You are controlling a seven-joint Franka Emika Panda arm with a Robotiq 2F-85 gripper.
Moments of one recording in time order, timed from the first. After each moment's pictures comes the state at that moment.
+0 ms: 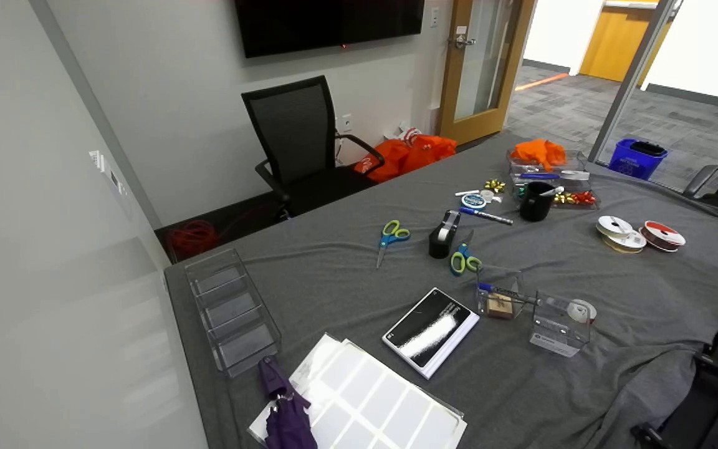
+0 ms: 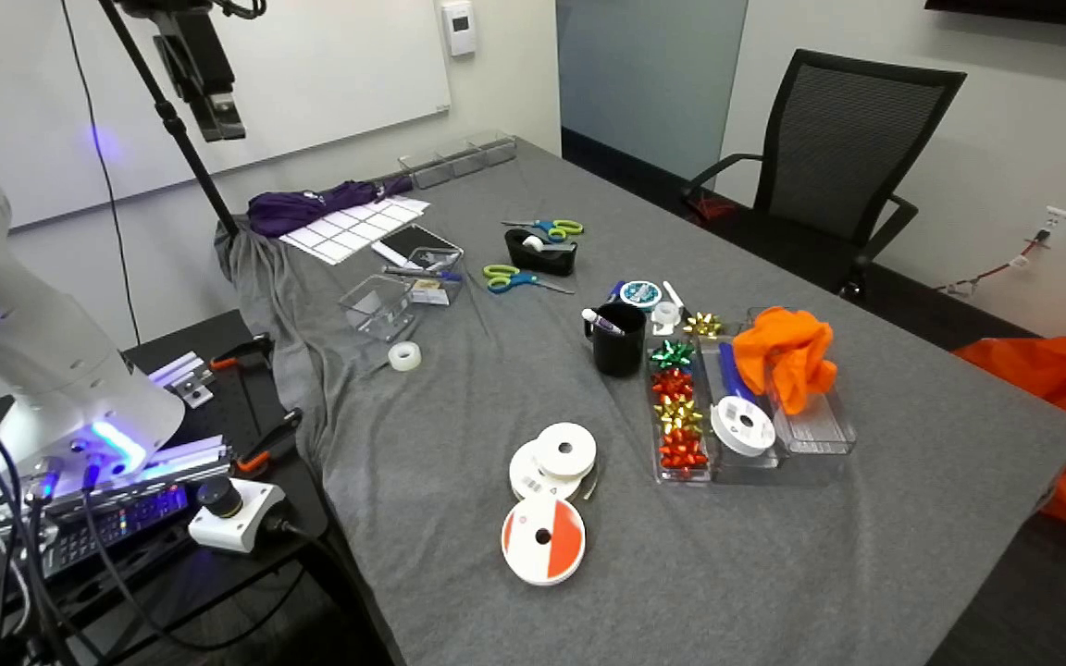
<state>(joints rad) -0.01 -0.83 -0.04 -2.53 -0.30 1.66 -0.17</state>
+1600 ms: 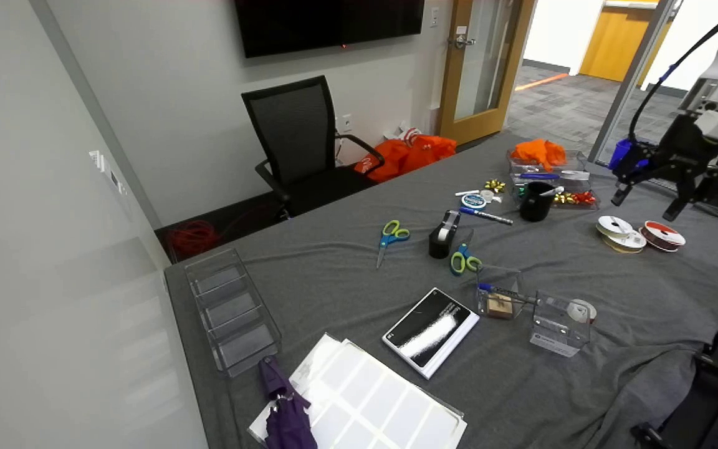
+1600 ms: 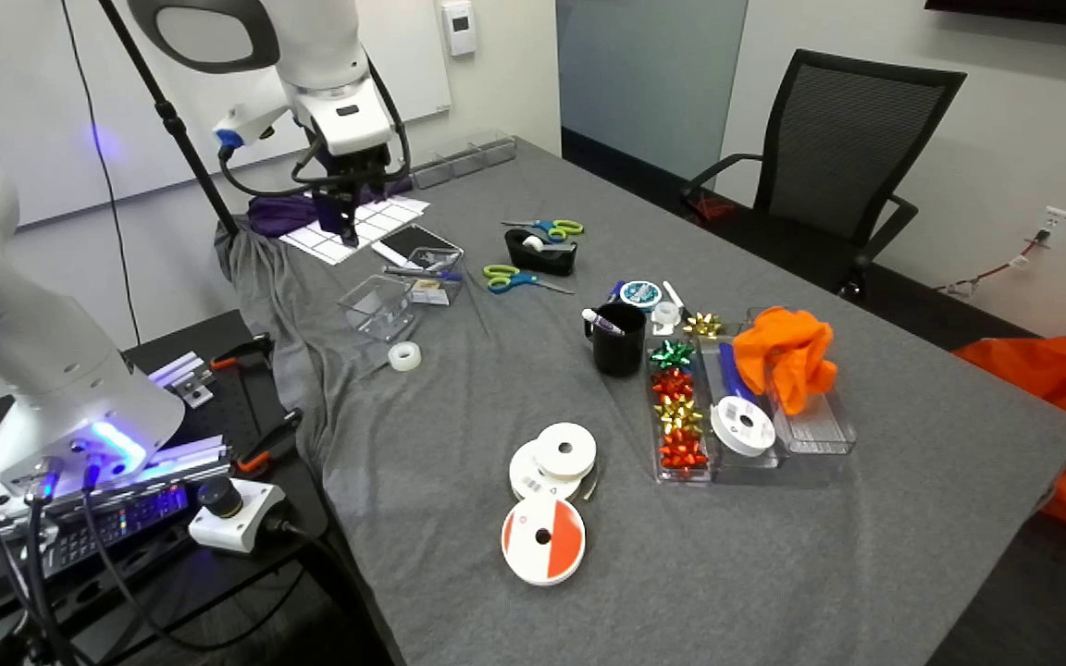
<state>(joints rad) -0.14 -0.33 -0.19 -2.54 0.26 2.15 0.34</state>
